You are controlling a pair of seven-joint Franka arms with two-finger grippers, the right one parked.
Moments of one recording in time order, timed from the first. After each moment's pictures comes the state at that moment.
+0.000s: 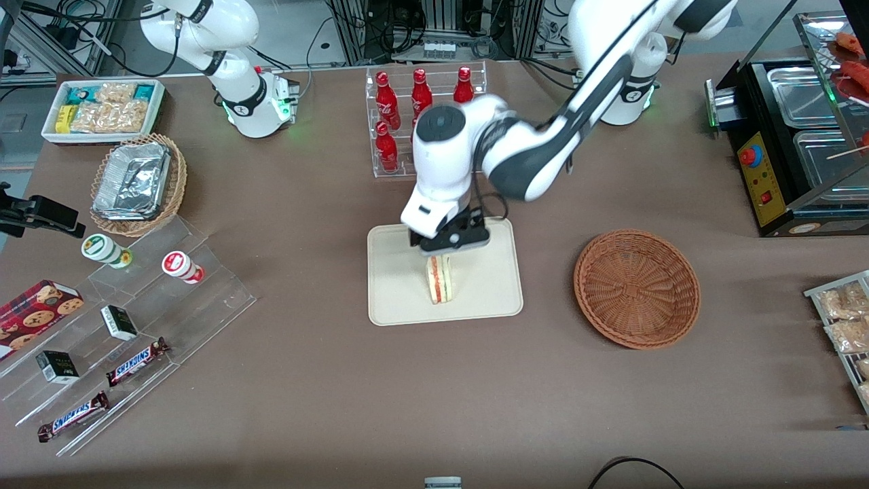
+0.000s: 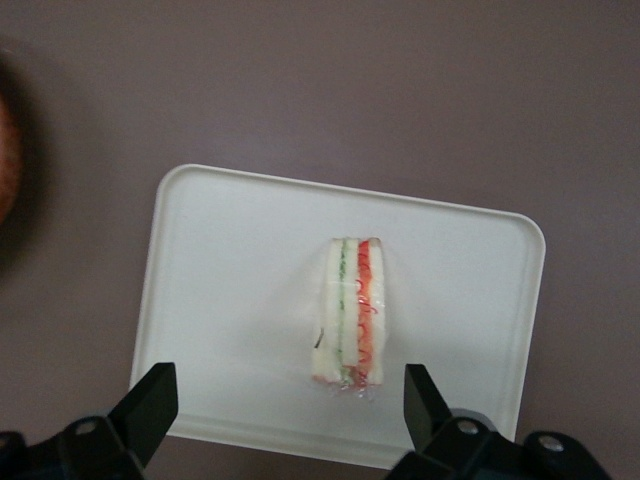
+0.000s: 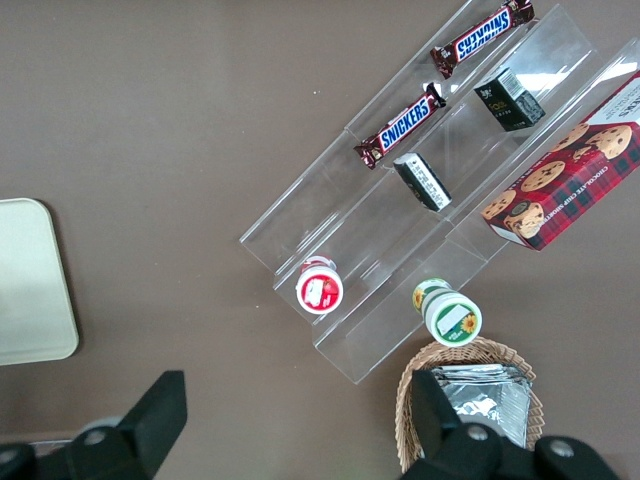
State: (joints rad) arm -0.42 0.47 -0.46 -1.51 0.39 1.97 -1.23
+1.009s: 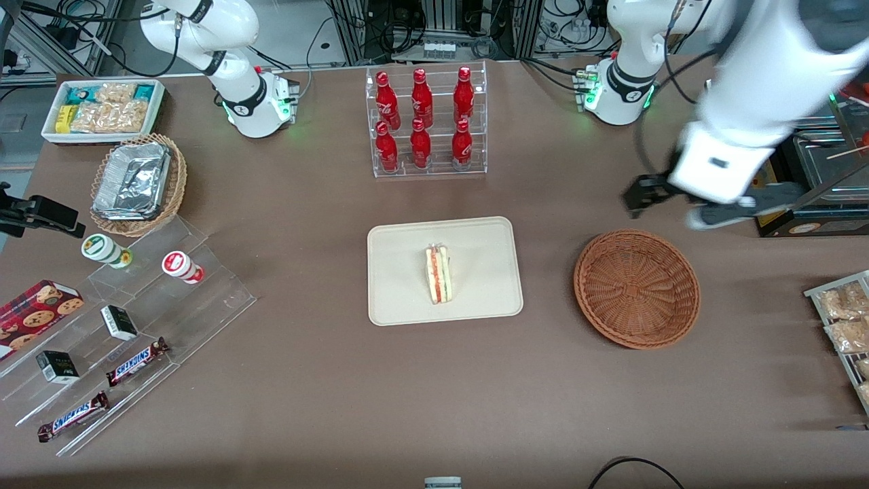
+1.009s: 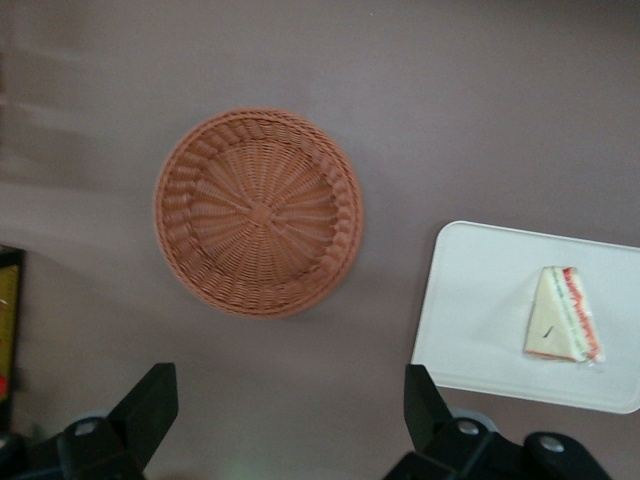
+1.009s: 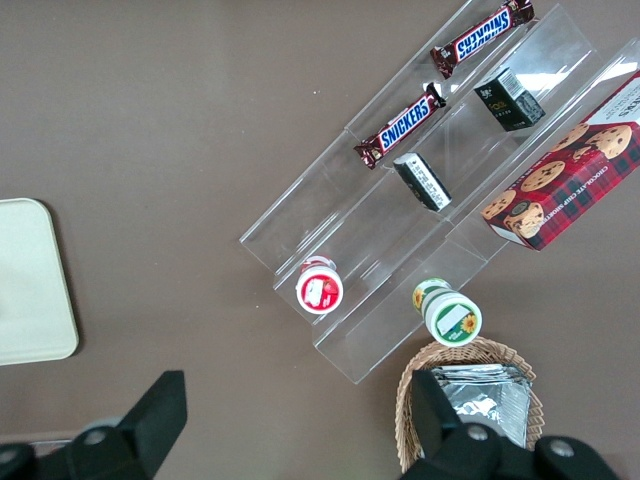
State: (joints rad) arm -0.06 0.05 -0.20 -1.51 0.03 1.55 -0.46
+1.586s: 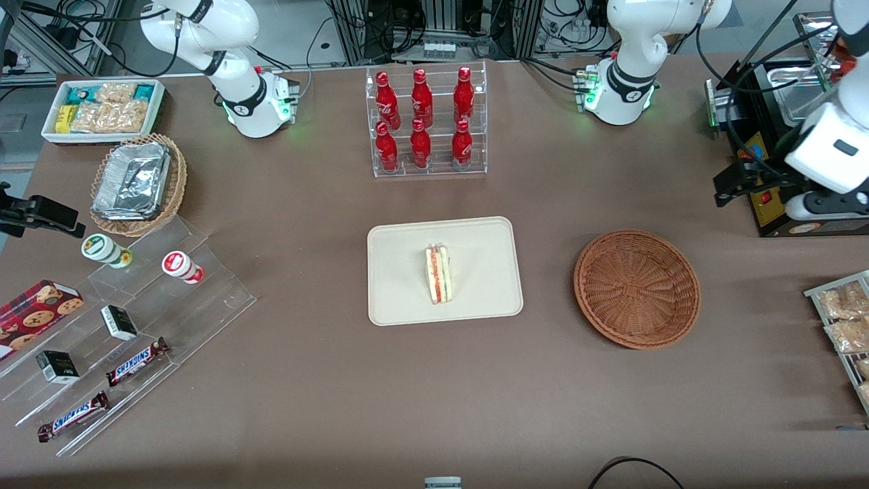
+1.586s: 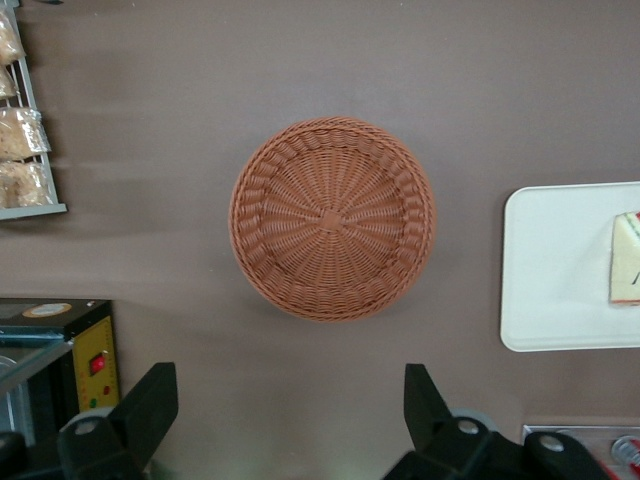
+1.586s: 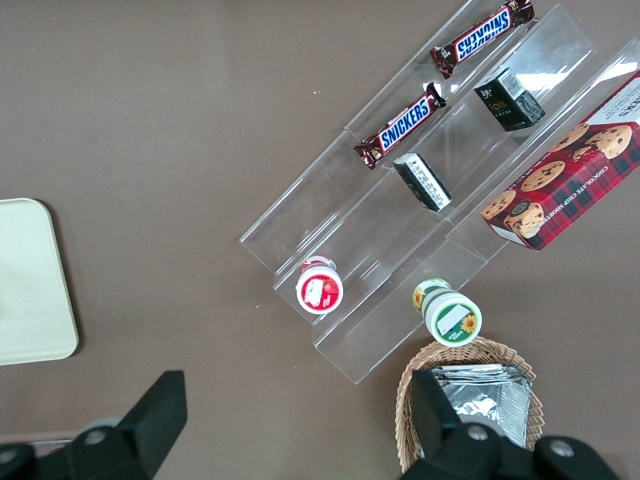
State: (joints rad) arm -0.06 0.03 -0.03 -1.52 0.03 1.52 -0.08
